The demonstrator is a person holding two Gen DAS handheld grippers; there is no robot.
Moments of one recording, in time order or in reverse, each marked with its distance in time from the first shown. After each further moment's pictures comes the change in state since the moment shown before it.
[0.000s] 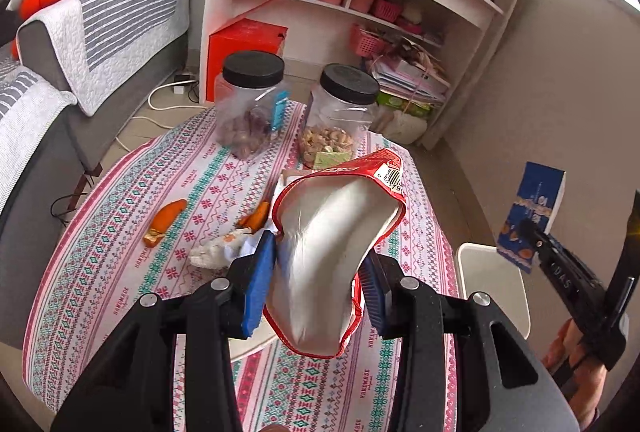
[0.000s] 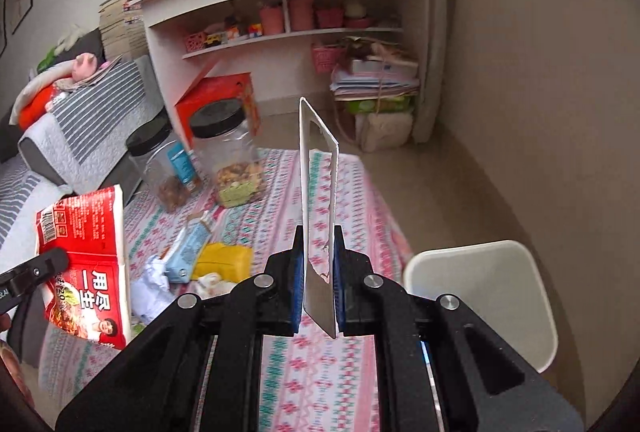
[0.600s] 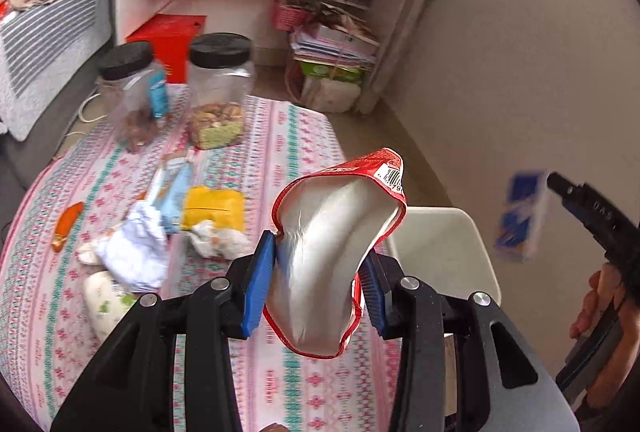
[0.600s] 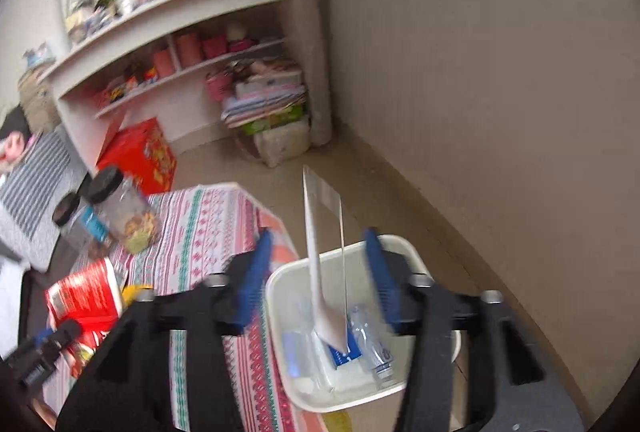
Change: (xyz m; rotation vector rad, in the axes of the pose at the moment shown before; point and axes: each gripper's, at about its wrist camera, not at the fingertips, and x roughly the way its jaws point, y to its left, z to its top) left arm 0.041 -0.119 -0.032 0.159 0.066 -0.156; right arm -0.052 -0.158 0.002 0.279 -0.066 -0.196
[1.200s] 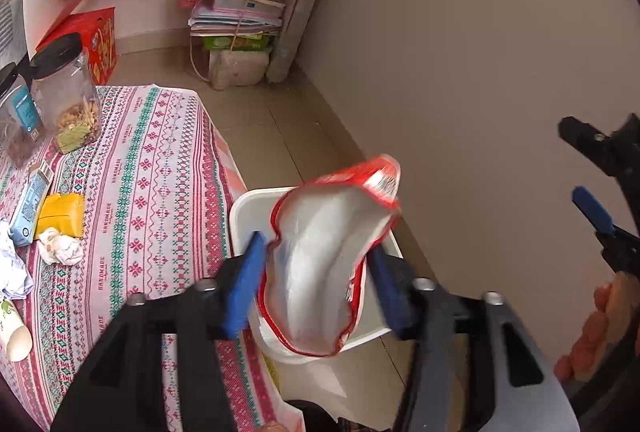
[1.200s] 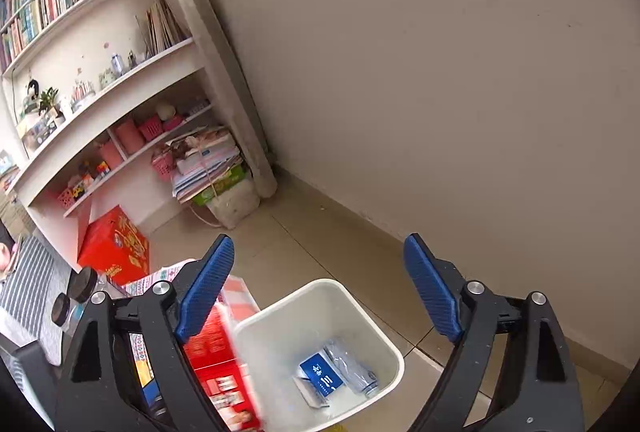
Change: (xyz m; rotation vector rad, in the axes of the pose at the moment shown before) left arm 0.069 -0.167 0.002 0.097 0.105 -0.145; right arm -0.036 -0.087 0.022 0.226 -0.097 -0.087
